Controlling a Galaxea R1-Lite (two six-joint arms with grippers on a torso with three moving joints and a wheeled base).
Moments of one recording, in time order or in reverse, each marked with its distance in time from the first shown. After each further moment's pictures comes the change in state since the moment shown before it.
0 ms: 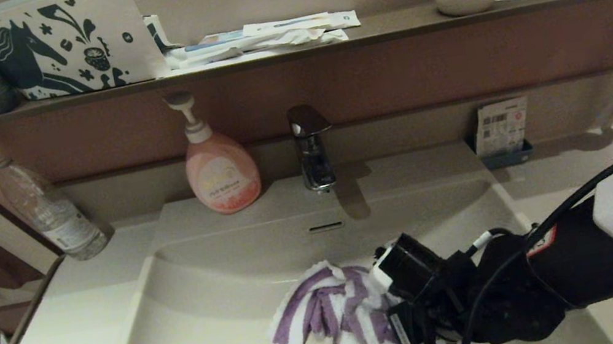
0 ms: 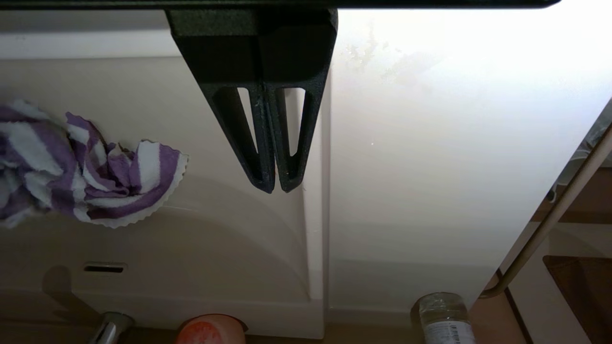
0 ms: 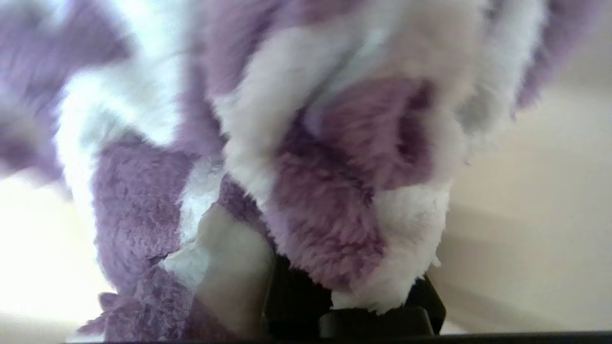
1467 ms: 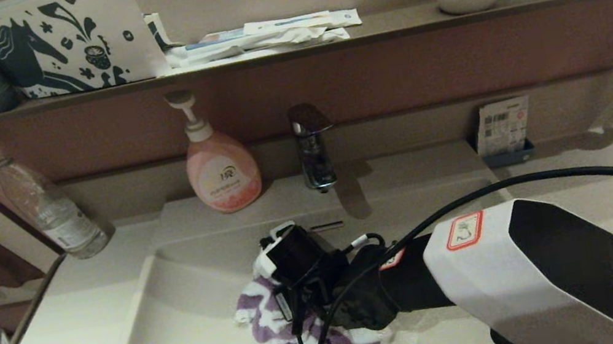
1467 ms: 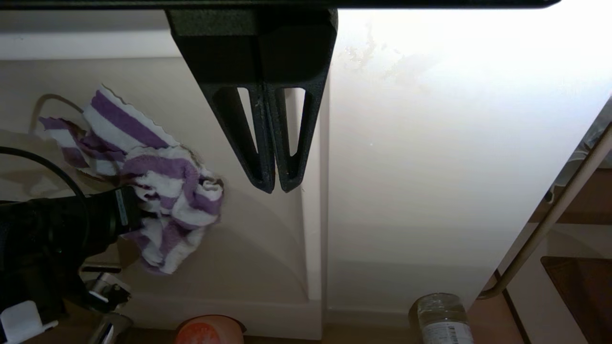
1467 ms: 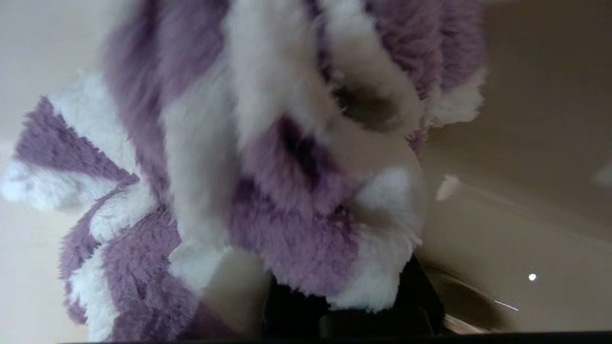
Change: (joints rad) left arm 0.000 0.000 0.000 0.000 0.001 0.000; right arm 0.060 0.385 -0.744 -0.042 -0.100 -0.227
